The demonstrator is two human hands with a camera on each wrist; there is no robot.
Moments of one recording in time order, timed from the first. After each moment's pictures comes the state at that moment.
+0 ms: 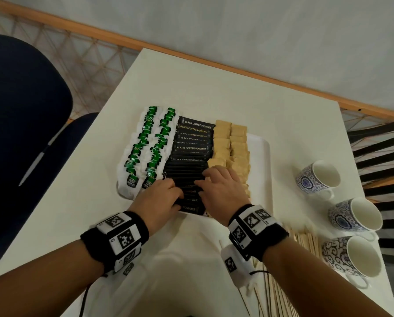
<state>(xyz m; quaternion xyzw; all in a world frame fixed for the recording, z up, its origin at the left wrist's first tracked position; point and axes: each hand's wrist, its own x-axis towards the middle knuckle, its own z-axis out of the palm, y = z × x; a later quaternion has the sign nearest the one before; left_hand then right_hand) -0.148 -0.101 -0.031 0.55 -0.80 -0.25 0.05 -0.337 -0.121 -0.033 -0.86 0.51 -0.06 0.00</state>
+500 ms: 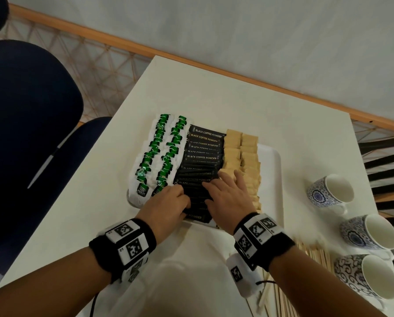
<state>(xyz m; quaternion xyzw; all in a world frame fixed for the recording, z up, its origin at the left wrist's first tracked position) -0.139 -0.106 -0.033 0.54 -0.81 -0.23 0.06 -0.325 -0.131 -0.041 -0.86 0.51 -0.02 -0.02</state>
